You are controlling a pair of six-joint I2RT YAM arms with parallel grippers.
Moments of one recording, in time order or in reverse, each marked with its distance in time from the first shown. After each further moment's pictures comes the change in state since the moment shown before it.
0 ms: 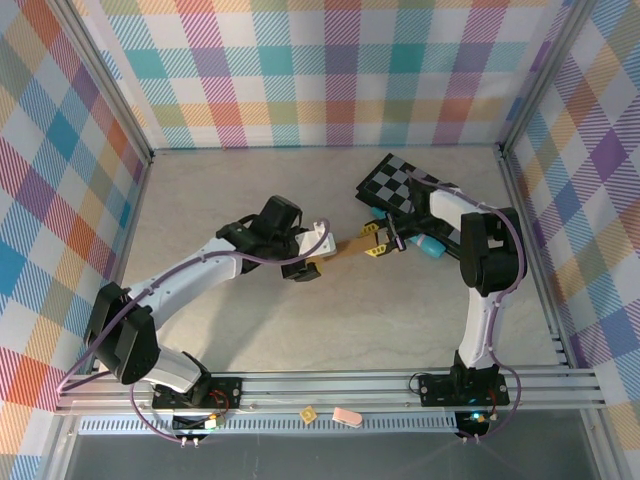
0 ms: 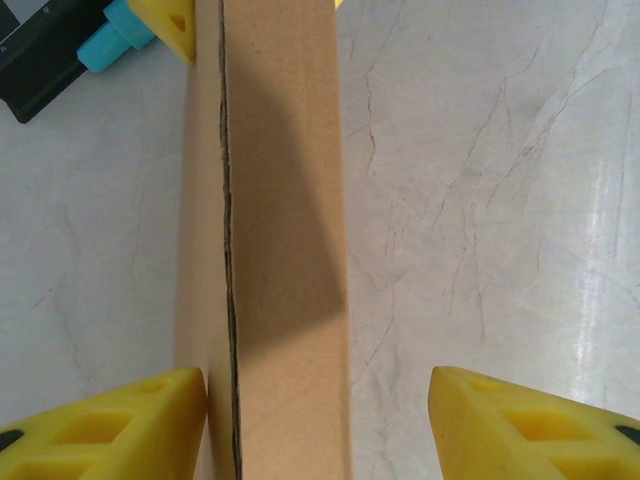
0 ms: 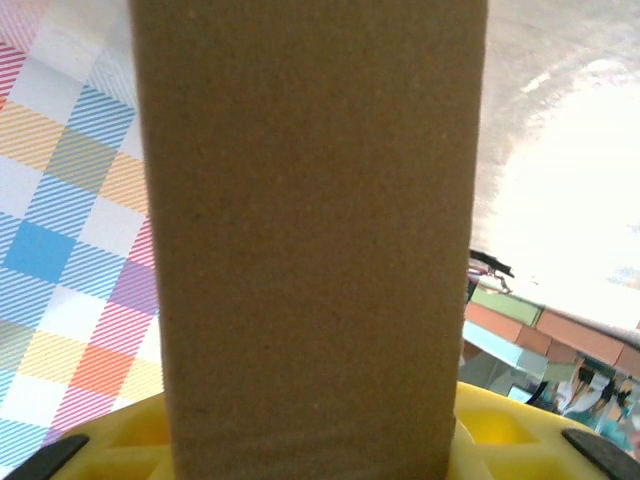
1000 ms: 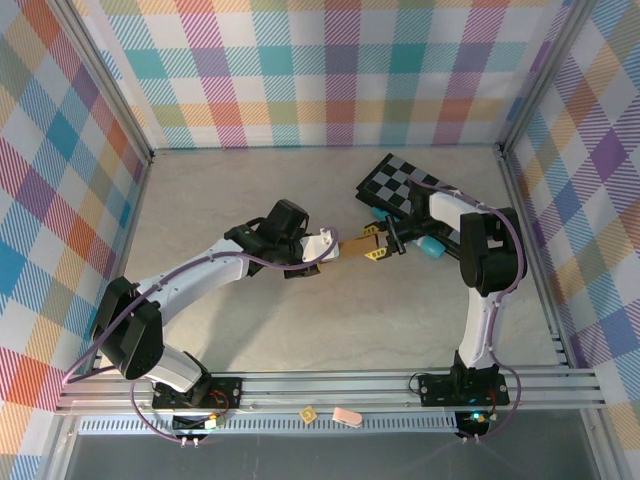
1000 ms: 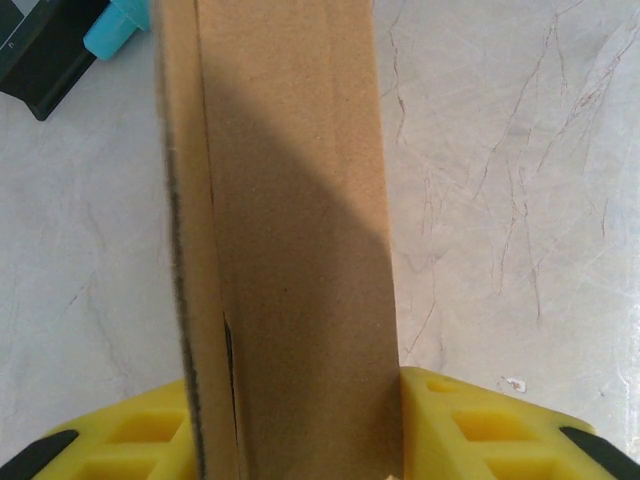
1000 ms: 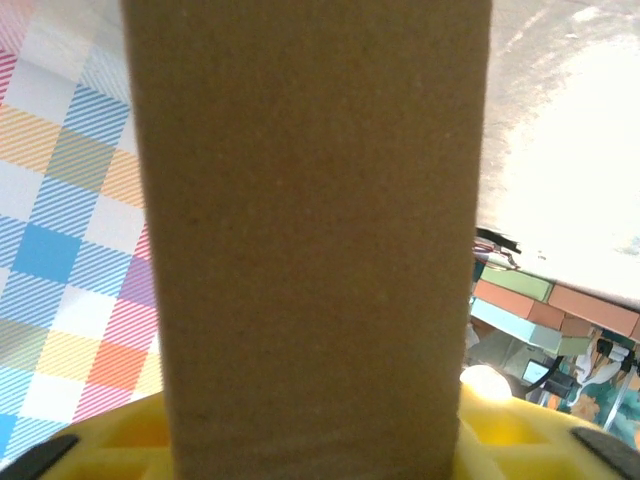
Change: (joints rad) left arm -0.021 0.029 -0.009 0.028 -0.092 0.074; right arm -0.002 0.000 -0.018 -0.021 -0.025 0.014
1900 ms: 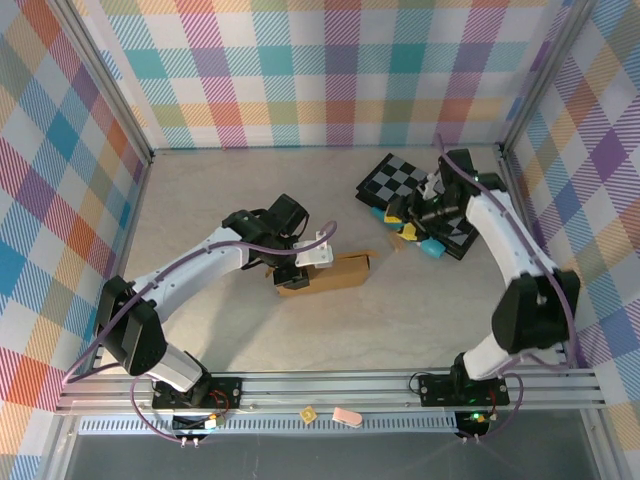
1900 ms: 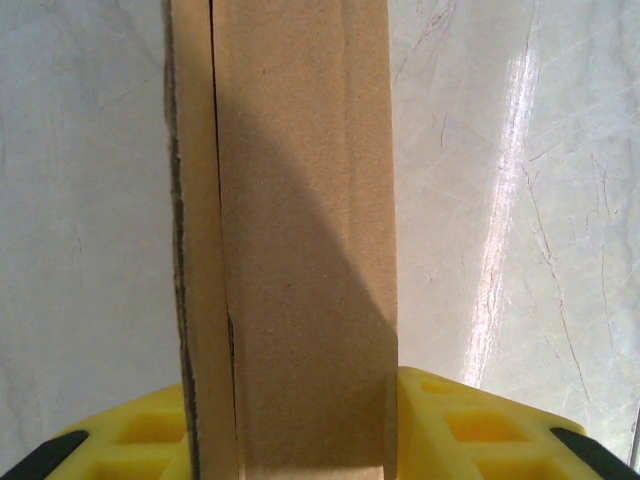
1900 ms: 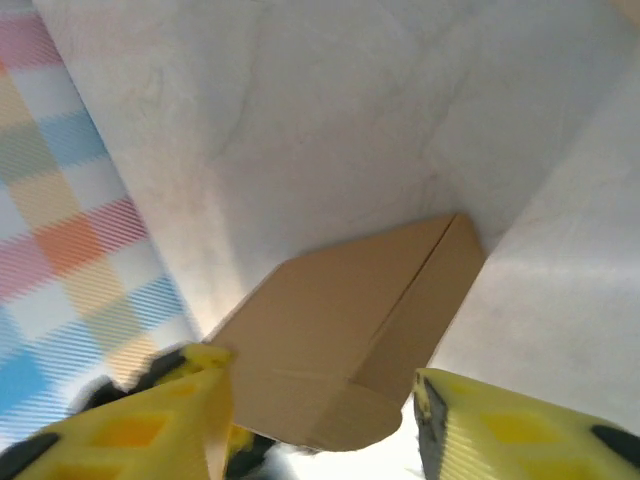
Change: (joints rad) left arm 0.006 0.031 0.160 -0.411 0.062 -0.051; right arm 0.000 -0.522 -0.013 0.001 0.540 -0.437
